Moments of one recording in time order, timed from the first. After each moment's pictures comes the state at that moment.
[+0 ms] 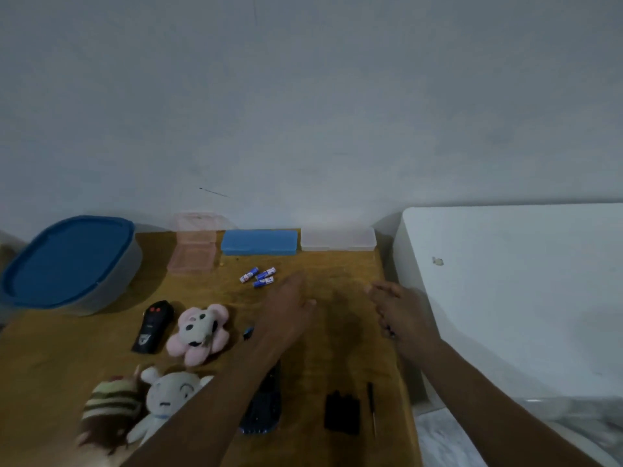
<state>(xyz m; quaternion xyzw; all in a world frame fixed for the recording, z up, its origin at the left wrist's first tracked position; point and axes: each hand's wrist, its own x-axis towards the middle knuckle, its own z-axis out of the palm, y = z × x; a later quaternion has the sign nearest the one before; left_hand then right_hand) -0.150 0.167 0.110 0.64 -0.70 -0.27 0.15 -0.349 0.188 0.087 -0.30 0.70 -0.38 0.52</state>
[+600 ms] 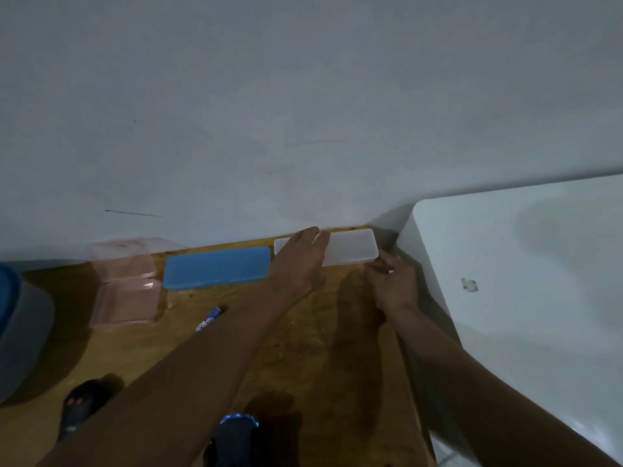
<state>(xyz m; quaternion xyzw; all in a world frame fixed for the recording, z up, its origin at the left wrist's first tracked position) -0.211 -0.026 0.037 0.49 -0.85 -0.16 -0.05 -0.364 0.043 0.012 -0.28 0.78 -0.39 0.41</state>
